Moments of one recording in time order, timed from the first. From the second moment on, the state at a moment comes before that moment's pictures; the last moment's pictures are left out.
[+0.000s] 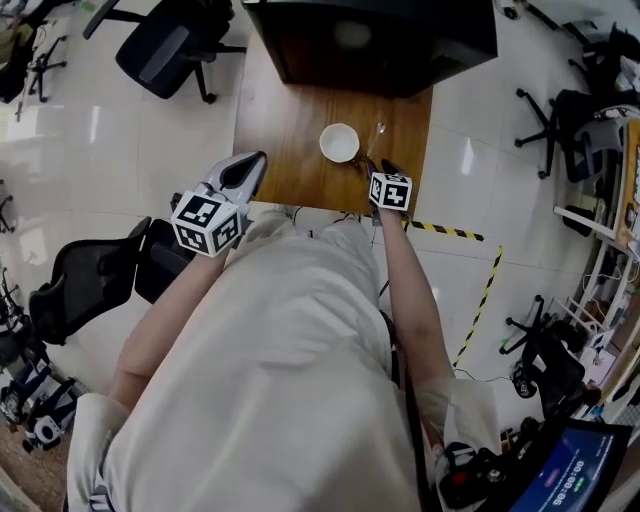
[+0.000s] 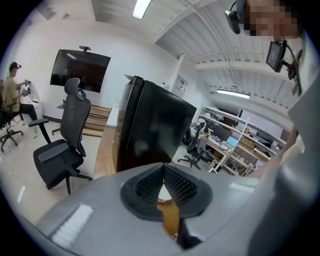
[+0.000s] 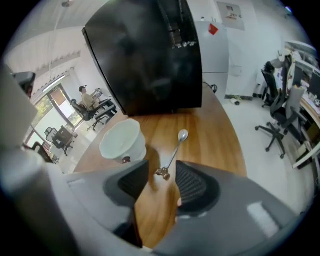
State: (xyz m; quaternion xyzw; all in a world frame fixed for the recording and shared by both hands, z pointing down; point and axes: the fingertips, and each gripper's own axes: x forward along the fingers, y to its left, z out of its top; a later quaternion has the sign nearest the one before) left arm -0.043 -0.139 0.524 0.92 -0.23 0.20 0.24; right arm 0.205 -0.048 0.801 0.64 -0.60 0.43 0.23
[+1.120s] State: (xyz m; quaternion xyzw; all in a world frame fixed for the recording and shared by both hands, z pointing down) left arm -0.086 -0.121 0.551 0.88 -0.31 0.25 0.27; right arm 0.199 -0.068 0.858 0.56 -0.62 0.43 0.34
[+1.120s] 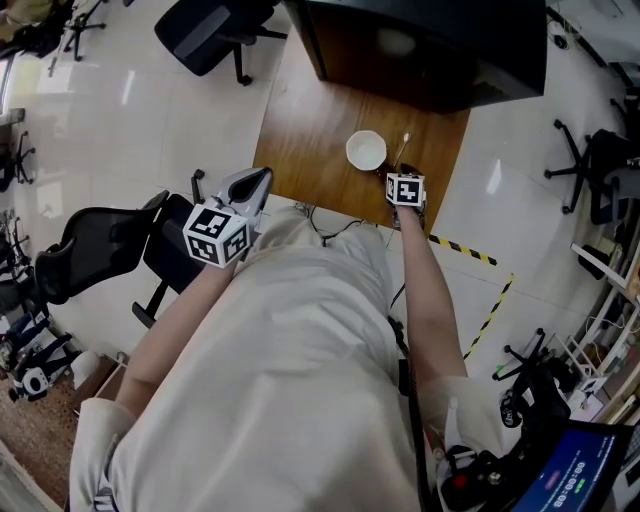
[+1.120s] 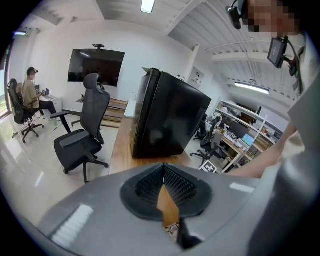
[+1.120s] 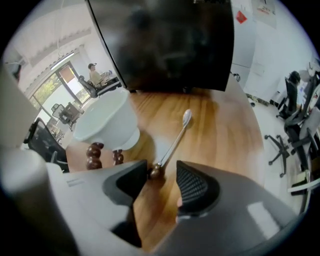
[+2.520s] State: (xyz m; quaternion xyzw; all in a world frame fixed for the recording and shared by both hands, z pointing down) left arm -0.047 -0.126 0.556 0.90 -0.27 0.24 0.25; right arm 0.225 -0.043 0.816 0.60 -0.62 0.38 0.32
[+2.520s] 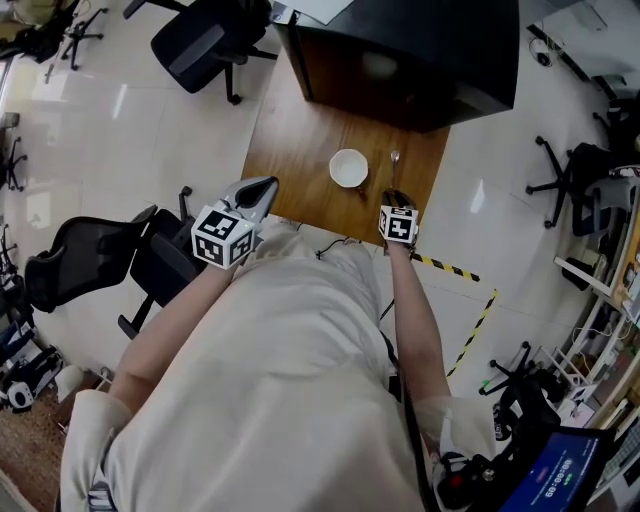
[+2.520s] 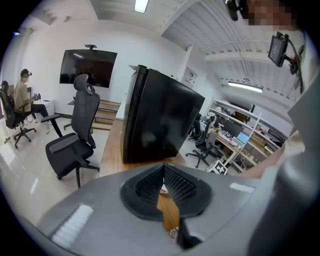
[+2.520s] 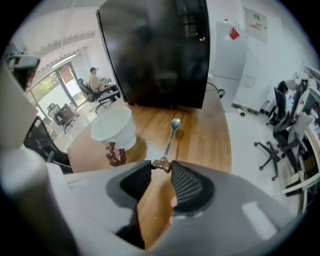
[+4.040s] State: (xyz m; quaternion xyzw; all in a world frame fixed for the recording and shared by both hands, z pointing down) left arm -0.026 -0.119 0.557 0.90 -0.29 0.19 0.27; right arm 0.126 -0.043 0.730 0.44 -0.75 0.31 0.40
